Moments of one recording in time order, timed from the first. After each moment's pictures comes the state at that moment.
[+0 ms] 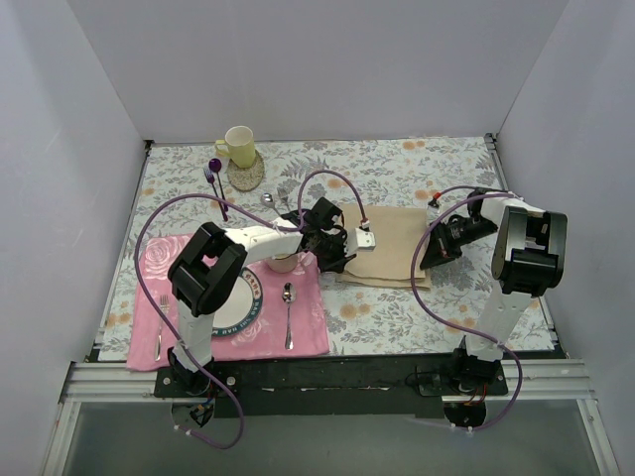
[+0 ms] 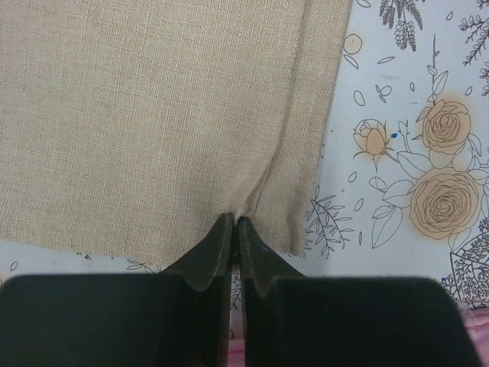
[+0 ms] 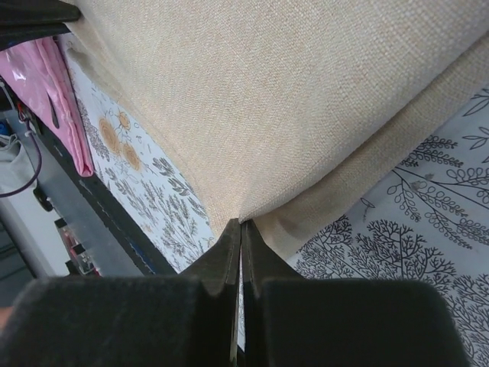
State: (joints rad) left arm -0.76 1.96 1.30 -0.36 0.48 0.61; right arm -0.14 1.92 1.22 -1.02 -0.78 -0.51
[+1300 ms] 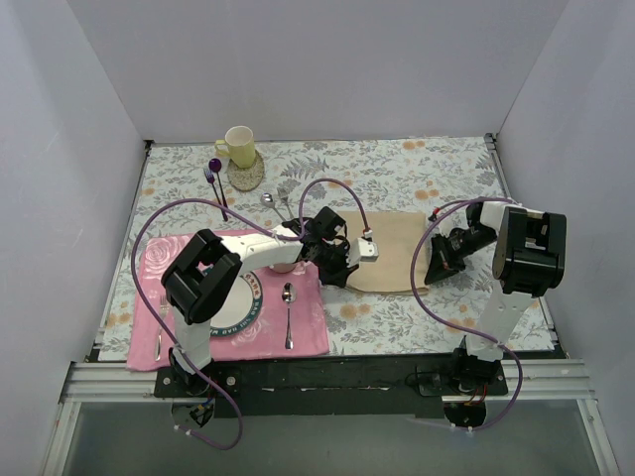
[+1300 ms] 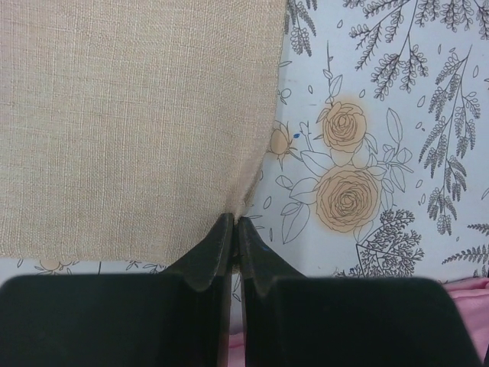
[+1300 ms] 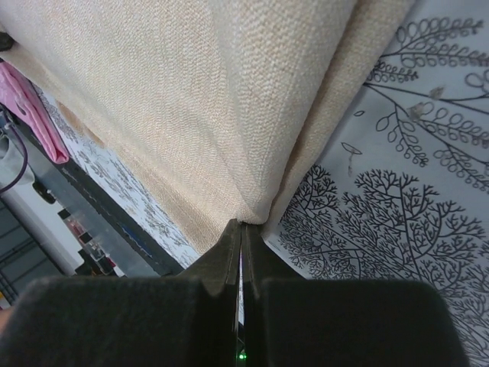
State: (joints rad) left arm -0.81 1.89 1.23 -0.40 0.53 0.52; right arm -0.16 1.93 1.13 -1.02 -0.67 -0.47
